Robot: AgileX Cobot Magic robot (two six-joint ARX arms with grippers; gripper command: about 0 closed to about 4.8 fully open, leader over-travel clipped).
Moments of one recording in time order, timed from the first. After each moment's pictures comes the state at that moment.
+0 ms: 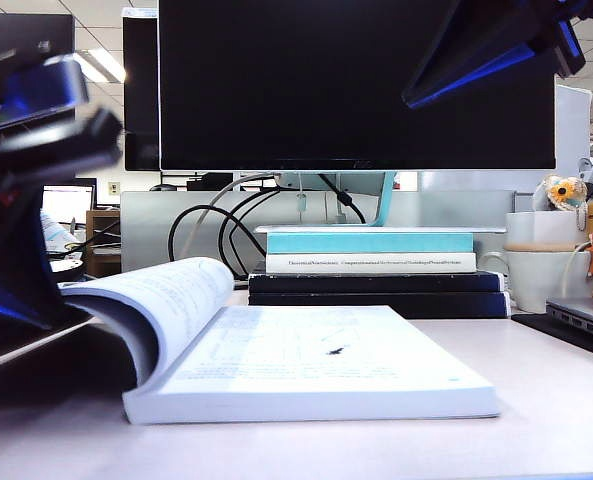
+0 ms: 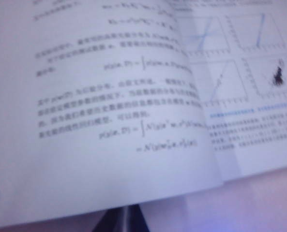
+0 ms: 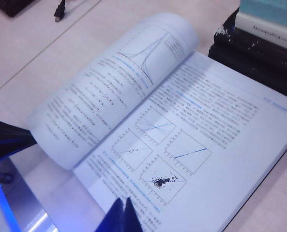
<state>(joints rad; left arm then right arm) -1.06 0.97 0.41 -0.30 -0.49 -0.72 0.50 1.01 0.81 -0.40 -0.41 0.02</state>
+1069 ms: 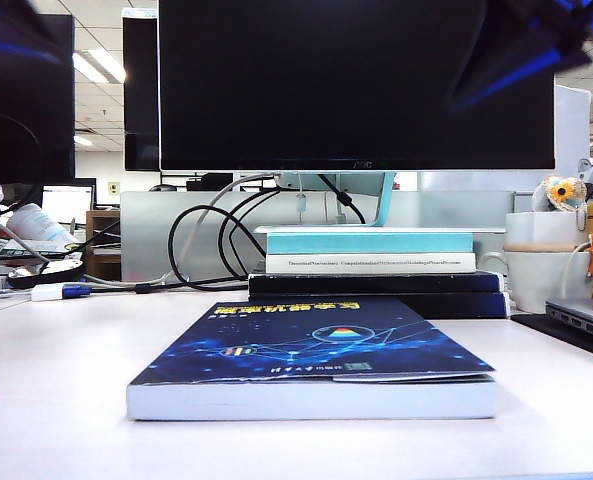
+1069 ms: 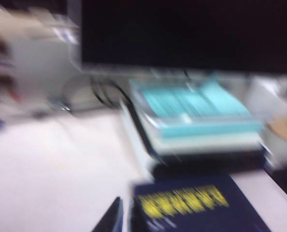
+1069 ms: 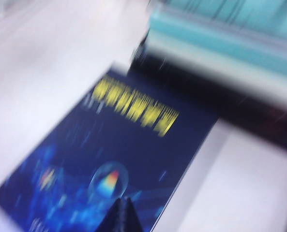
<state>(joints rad) -0.62 0.66 0.42 0.15 -0.29 -0.19 0.49 0.97 0.81 -0.37 -0.15 0.03</state>
